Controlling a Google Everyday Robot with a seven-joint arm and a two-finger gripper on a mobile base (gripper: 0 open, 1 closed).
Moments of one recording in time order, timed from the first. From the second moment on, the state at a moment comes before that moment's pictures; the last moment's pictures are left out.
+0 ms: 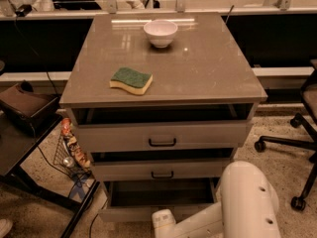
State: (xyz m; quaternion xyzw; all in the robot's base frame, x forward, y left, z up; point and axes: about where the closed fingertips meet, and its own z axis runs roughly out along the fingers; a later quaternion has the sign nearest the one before) arm 0.465 -0.048 0.127 -0.75 0.64 -0.16 0.09
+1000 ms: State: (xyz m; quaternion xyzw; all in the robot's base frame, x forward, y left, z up) arm 0.444 -0.066 0.135 -0.74 0.65 -0.16 0.08
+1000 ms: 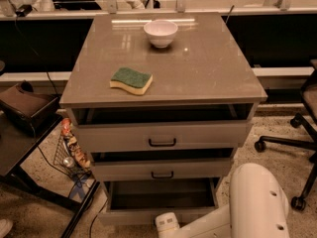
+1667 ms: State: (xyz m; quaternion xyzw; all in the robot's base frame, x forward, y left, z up) arm 0.398 -0.103 0.178 -0.73 0.66 -0.16 0.07
